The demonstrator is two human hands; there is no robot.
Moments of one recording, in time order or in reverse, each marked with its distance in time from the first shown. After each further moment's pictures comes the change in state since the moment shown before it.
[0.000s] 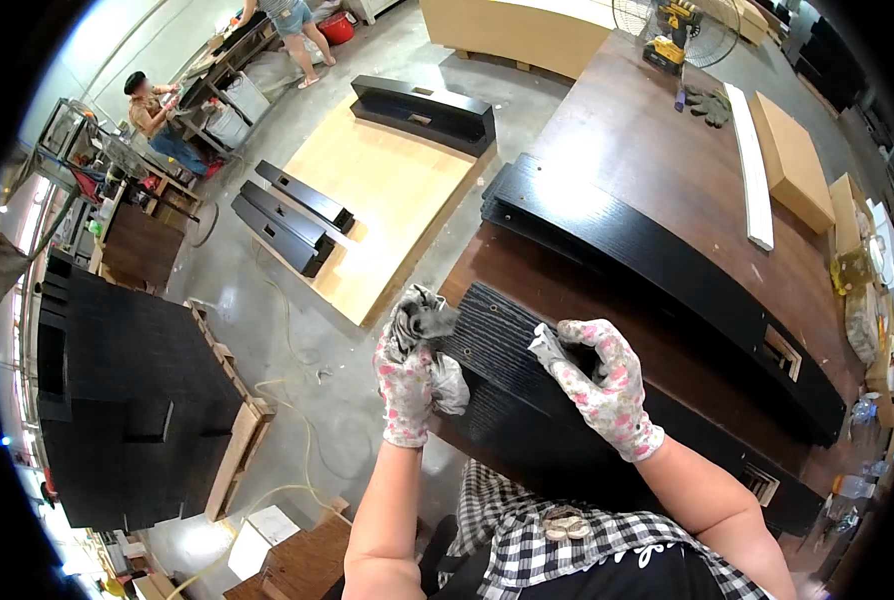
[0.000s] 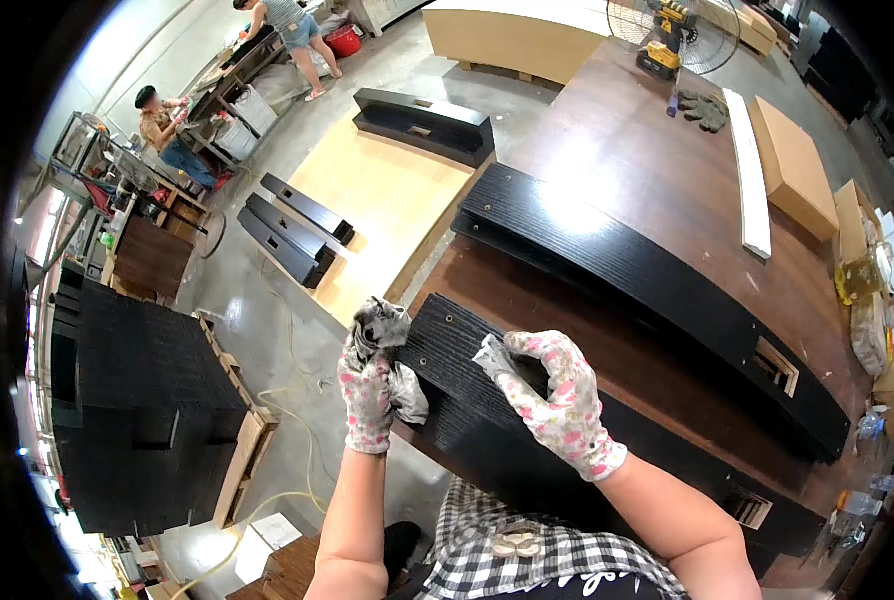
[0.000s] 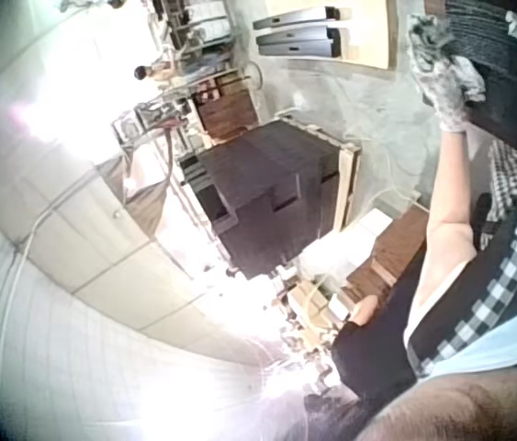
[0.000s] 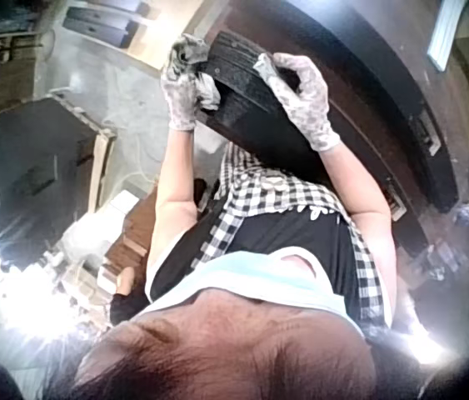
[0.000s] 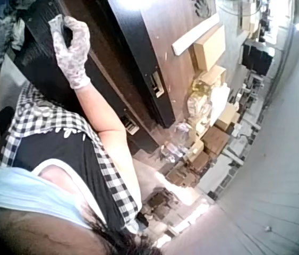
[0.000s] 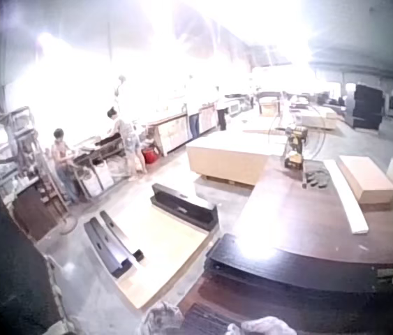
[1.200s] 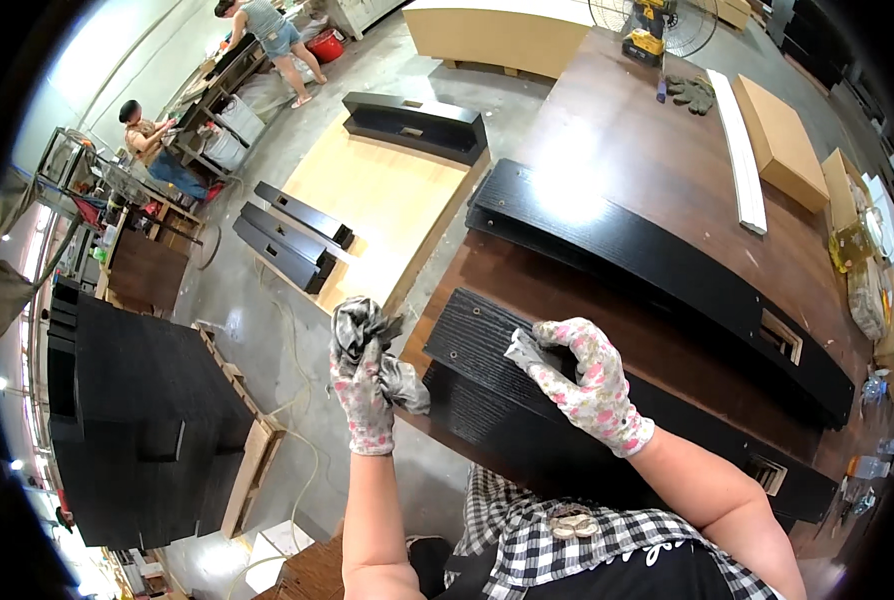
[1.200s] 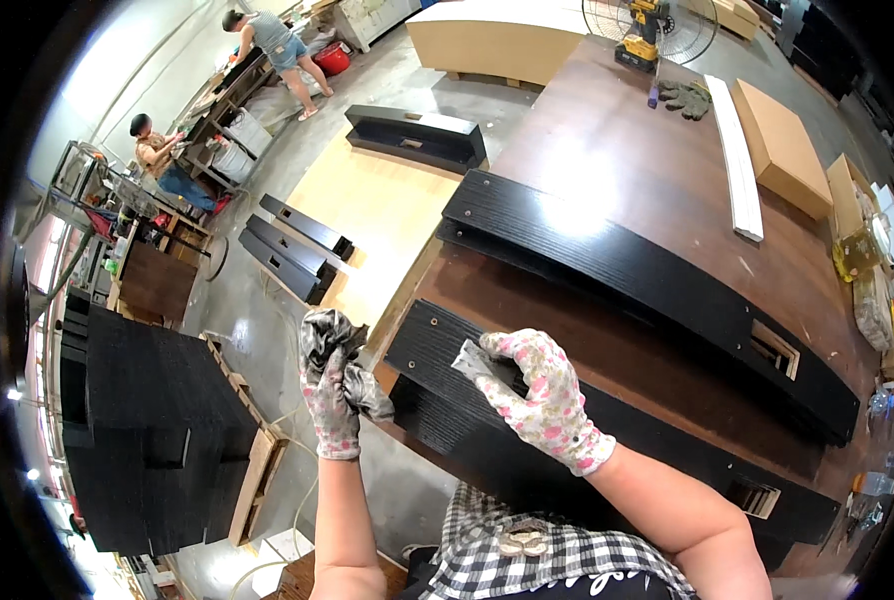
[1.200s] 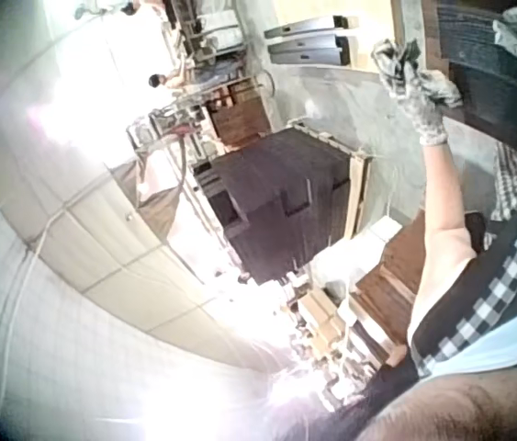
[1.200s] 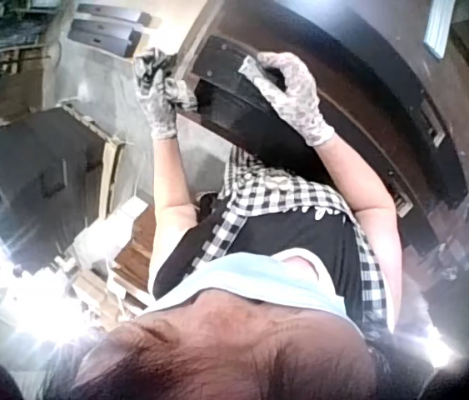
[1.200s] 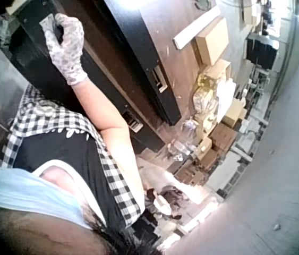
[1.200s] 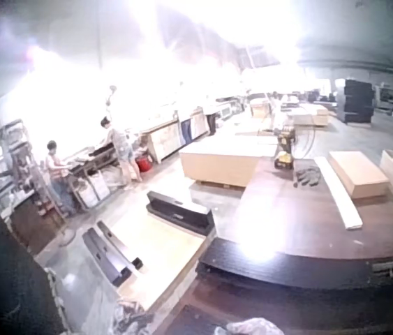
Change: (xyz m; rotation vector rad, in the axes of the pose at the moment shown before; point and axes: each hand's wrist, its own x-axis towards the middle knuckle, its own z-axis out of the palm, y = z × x) left_hand 0.011 0.033 -0.013 -0.065 0.149 -0.064; right_hand 0.006 -0.002 0.000 -0.083 0.021 -0.076
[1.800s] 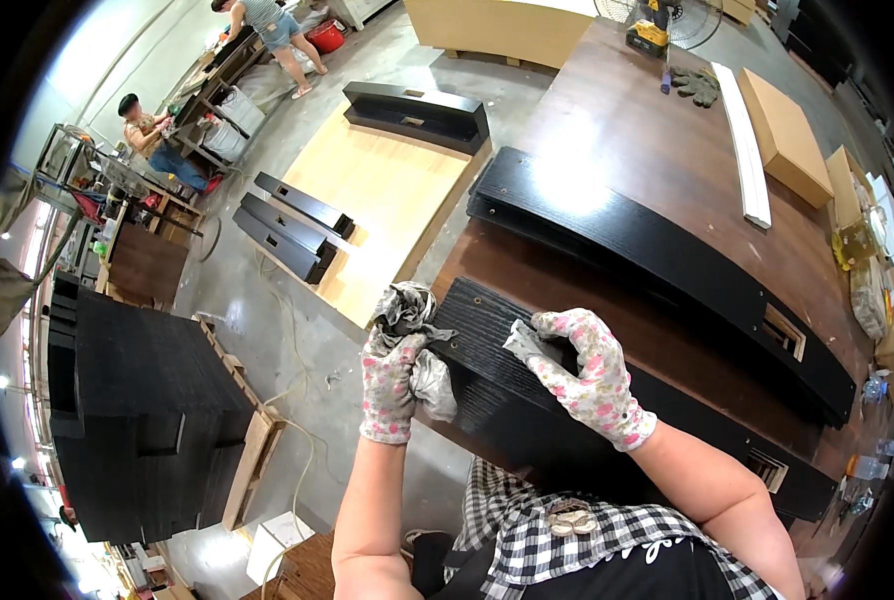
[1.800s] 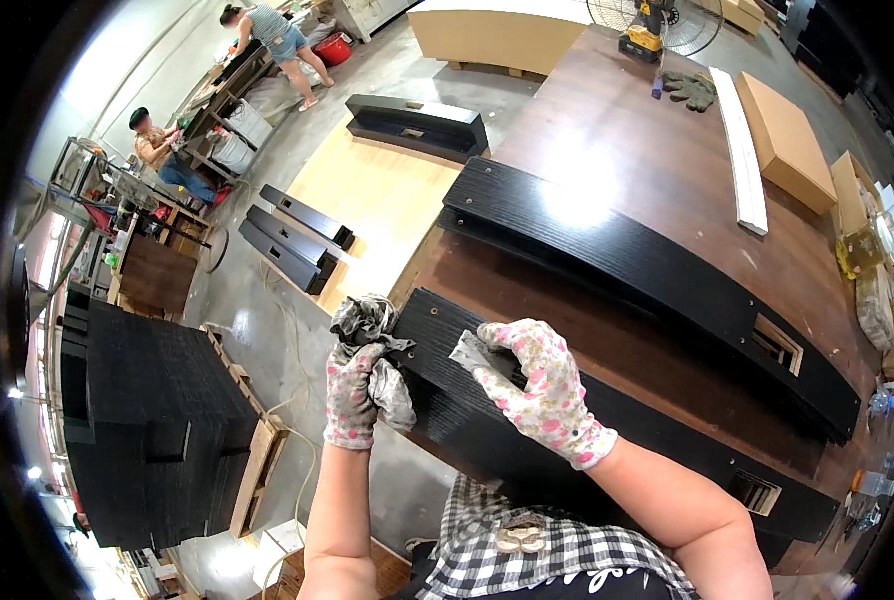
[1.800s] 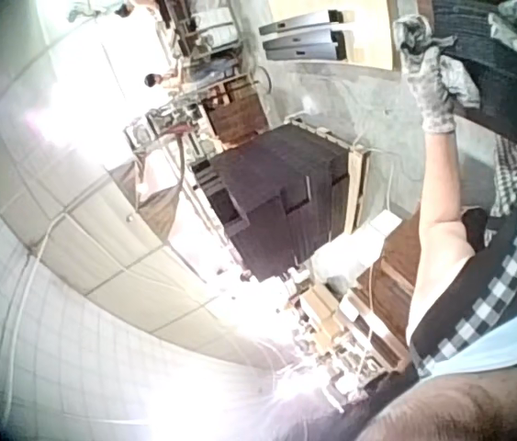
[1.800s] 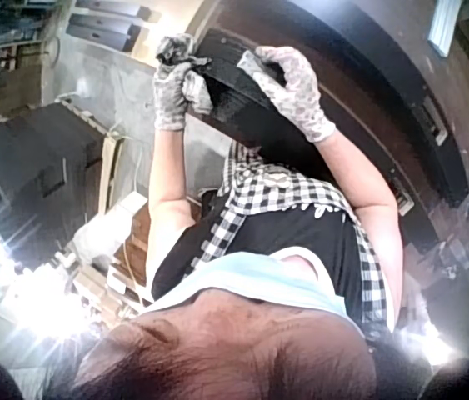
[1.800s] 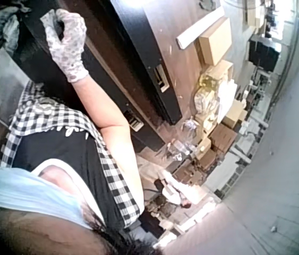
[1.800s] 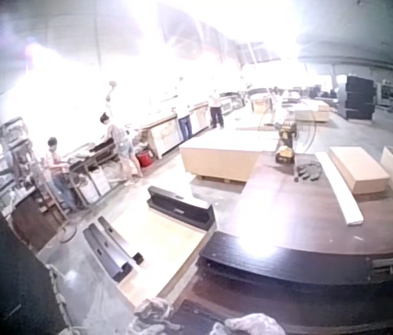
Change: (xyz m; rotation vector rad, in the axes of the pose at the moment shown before) left_hand 0.000 -0.020 0.010 -0.135 -0.253 -0.188; right_hand -0.001 -0.001 0.002 -0.012 -0.018 -0.010
